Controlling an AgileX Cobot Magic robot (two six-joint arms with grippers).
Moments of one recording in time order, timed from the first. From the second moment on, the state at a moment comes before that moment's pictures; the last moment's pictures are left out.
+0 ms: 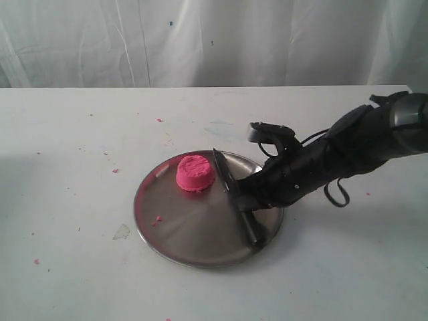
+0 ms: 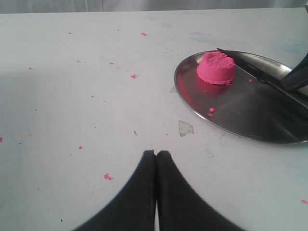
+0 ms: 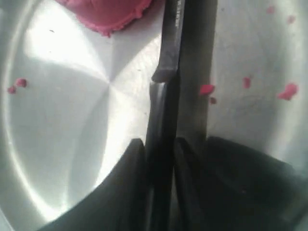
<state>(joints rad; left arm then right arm) -0.16 0.01 0.03 -0.29 0.35 0.18 0.32 1.94 -1.03 1.04 0.54 -0.95</state>
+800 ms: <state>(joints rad) -0.16 0.01 0.03 -0.29 0.35 0.18 0.32 1.86 -1.07 0.62 0.54 -0.73</state>
